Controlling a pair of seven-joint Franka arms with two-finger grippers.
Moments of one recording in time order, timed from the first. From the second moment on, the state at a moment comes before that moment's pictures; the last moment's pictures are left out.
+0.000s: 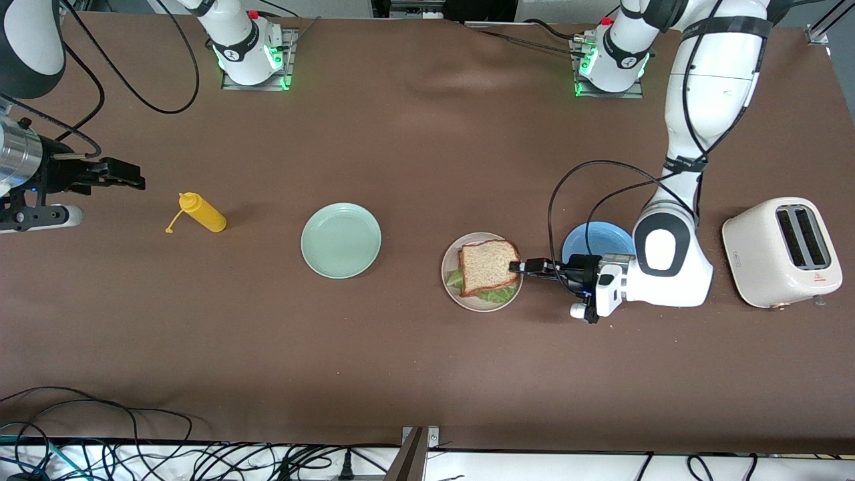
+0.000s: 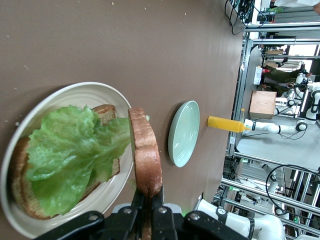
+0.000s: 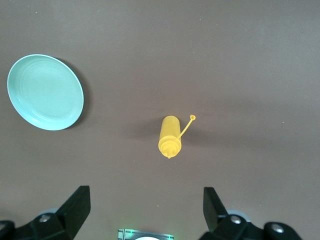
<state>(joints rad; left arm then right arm) -0.25 0.77 0.11 -1.52 -1.24 1.80 0.53 0.10 0.21 -0.11 -1.45 0.03 1.47 -0.11</state>
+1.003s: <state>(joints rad) -0.23 0.79 0.12 -1.59 -1.24 1.85 0.76 0.10 0.21 -0.11 -1.45 0.03 1.47 -0.11</state>
